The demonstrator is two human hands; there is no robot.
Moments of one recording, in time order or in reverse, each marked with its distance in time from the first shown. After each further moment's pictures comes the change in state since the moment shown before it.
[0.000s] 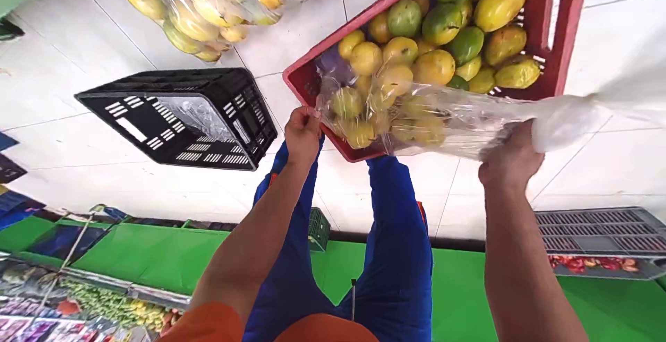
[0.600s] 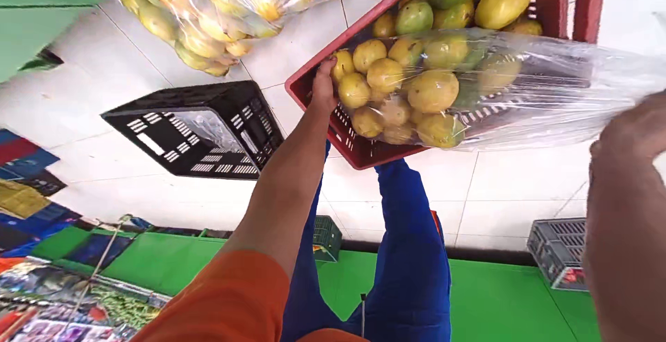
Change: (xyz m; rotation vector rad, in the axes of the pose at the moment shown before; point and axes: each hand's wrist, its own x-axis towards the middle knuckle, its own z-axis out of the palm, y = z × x) left_hand 0.157 -0.052 0.089 -0.366 -0.179 -0.276; right_hand 0.182 0.037 -0.105 -0.553 0.172 -0.386
